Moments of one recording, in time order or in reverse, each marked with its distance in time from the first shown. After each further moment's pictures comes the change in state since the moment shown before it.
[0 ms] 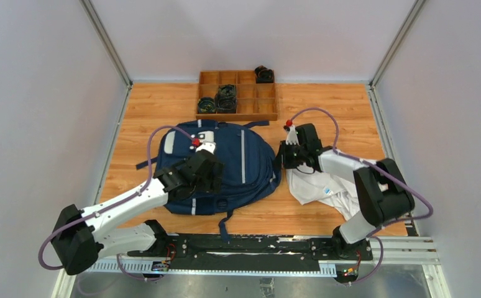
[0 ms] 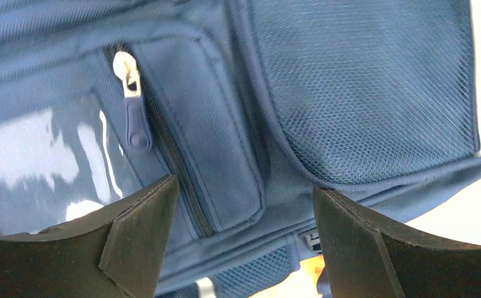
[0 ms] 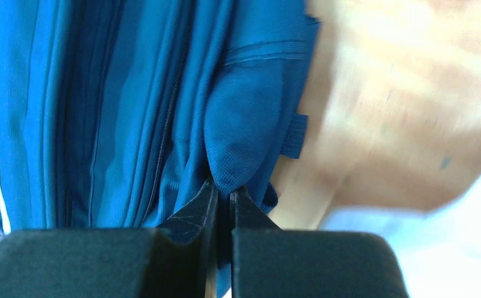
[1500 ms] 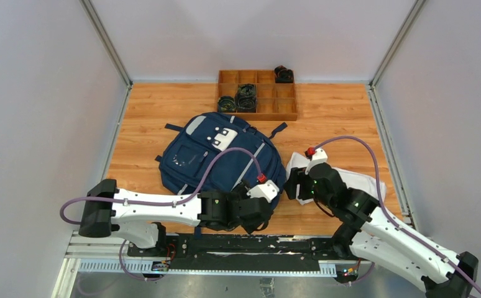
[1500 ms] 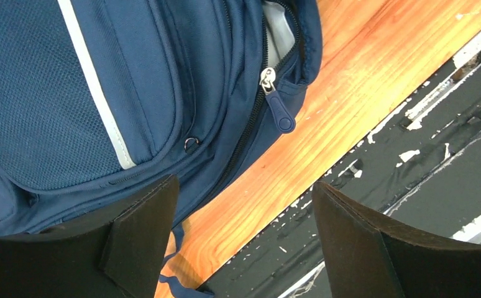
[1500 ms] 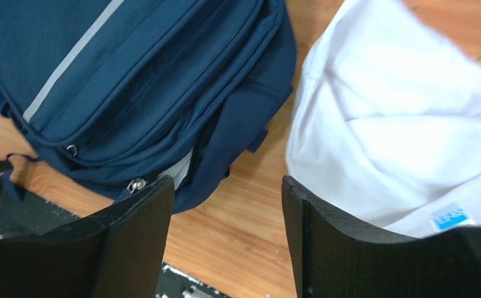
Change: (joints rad) left arm -0.650 0.339 0.348 -0.121 -0.183 0.082; right arm 0.436 -0.971 -0.267 -0.461 0.710 0.161
